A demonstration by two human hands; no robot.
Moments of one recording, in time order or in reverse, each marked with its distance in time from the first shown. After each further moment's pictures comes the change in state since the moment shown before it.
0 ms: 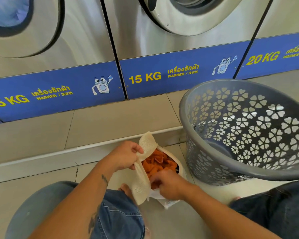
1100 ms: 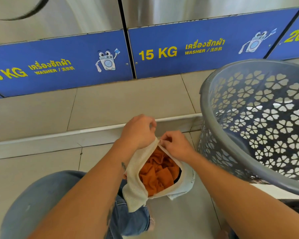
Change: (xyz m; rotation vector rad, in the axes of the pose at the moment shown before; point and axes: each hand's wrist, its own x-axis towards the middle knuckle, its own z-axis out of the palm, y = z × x) left_hand 0.045 0.021 -0.002 0.448 0.286 0.219; right_hand 0.093 0.025 -0.041 0.290 0.385 0.072
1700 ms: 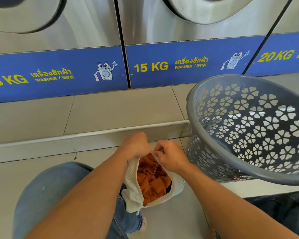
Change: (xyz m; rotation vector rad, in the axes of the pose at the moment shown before) left_hand -0.017 0.005 0.027 0.075 -0.255 -0.142; right_hand -0.059 -0.023 -0.007 -0.217 0.061 -0.094
